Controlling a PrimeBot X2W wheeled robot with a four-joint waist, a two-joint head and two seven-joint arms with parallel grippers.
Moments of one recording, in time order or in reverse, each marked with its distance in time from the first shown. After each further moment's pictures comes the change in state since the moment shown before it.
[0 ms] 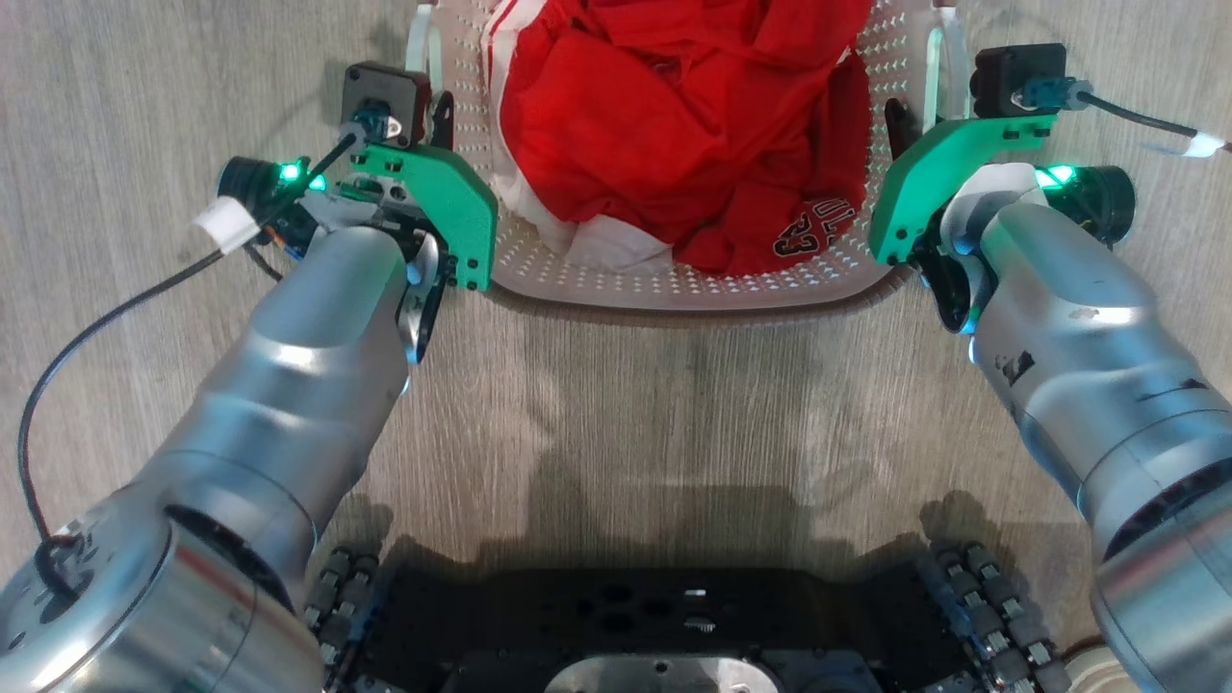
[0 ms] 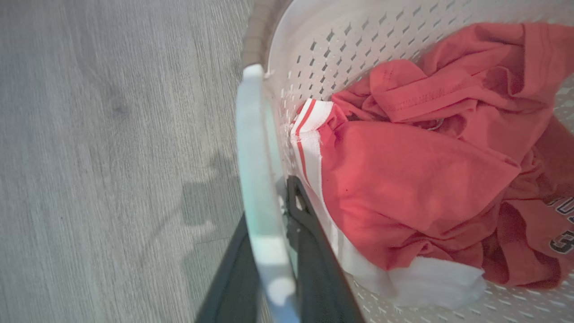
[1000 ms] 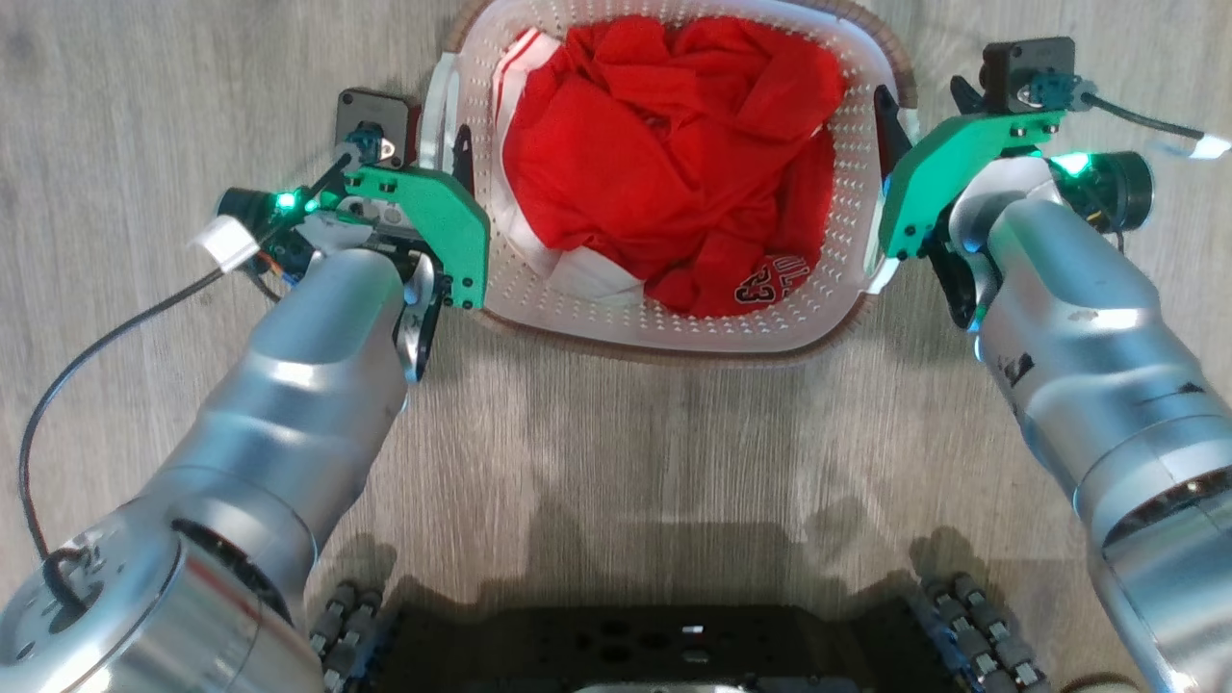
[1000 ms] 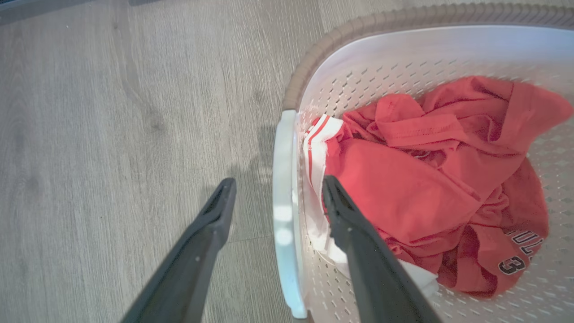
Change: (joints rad) left arm 0.016 0.002 -0.026 0.015 -0.058 0.015 0.002; right arm 0.010 0.015 -0.243 0.003 -0.286 0.000 -0.026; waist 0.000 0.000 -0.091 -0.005
